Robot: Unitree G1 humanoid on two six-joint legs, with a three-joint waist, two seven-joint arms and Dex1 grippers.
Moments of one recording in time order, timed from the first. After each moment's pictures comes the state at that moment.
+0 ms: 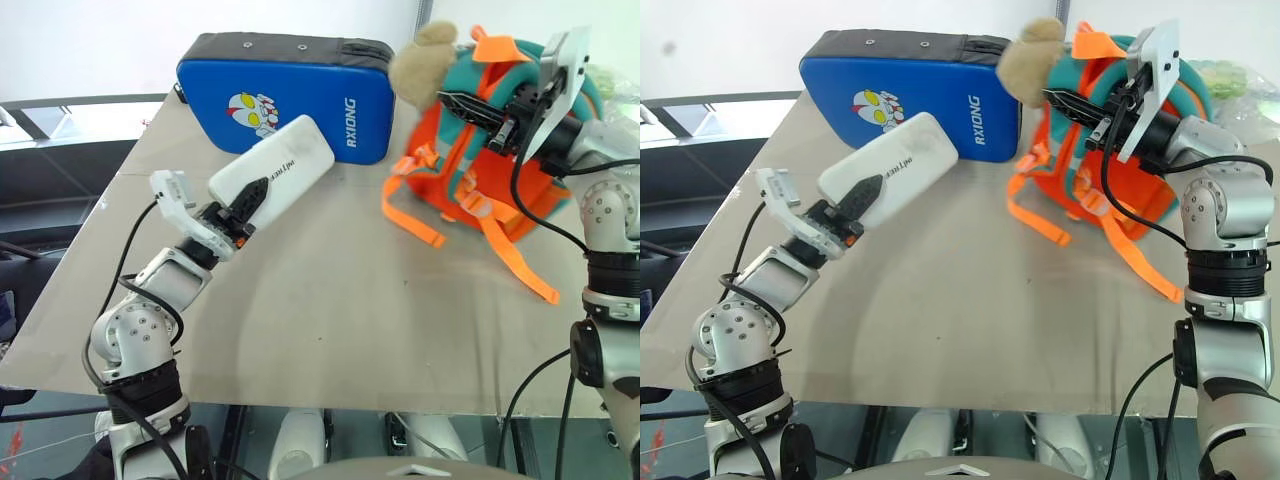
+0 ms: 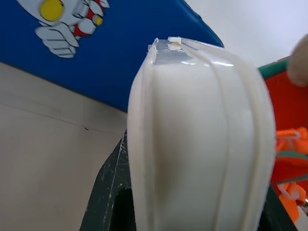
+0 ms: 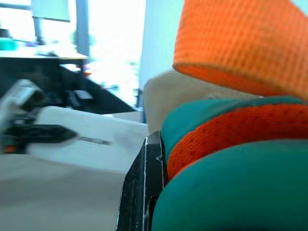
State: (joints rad) left arm -0.32 0.37 0.47 -0.25 -1.02 0.77 -0.26; right arm -0.90 -0.56 -0.09 0.02 0.61 0.51 0.97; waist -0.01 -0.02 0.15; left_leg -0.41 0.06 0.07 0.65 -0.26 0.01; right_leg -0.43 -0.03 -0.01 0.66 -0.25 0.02
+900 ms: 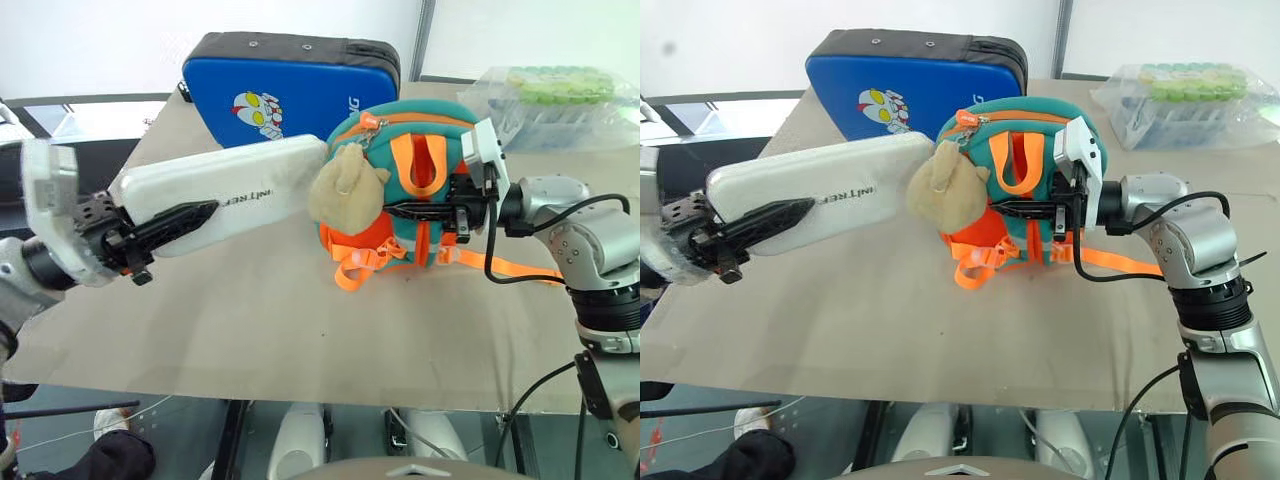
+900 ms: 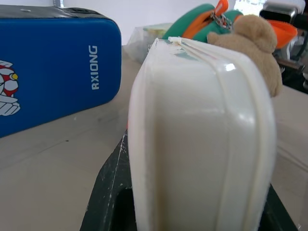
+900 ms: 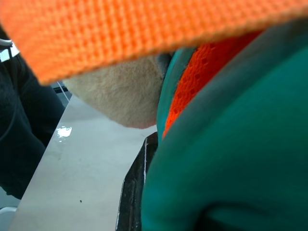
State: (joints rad) left arm -0.08 0.98 0.62 -0.38 -1.04 0.72 -0.94; right arm -0.73 -0.59 0.09 -0.14 0.63 0.63 1.11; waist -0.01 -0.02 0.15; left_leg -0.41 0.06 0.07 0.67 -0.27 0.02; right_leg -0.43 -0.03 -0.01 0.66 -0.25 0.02
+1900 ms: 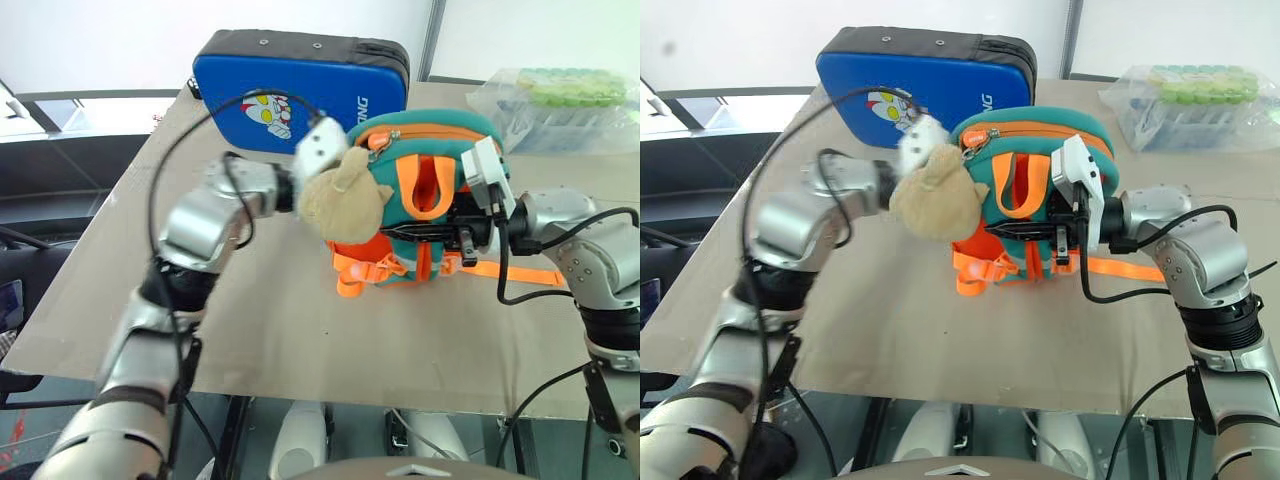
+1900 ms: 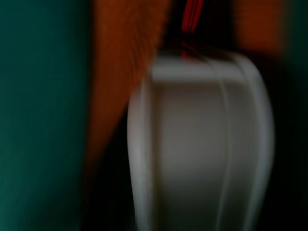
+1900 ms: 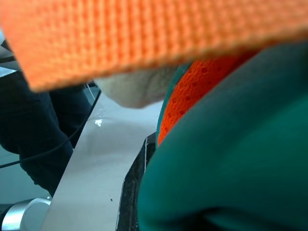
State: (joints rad) left arm -0.93 0.49 -0.31 0.10 -0.32 0.56 -0.95; right arm -0.65 -0.61 0.08 -0.30 0.68 0.70 1.09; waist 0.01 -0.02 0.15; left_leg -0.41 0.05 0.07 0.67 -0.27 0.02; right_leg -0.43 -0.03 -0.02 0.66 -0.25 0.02
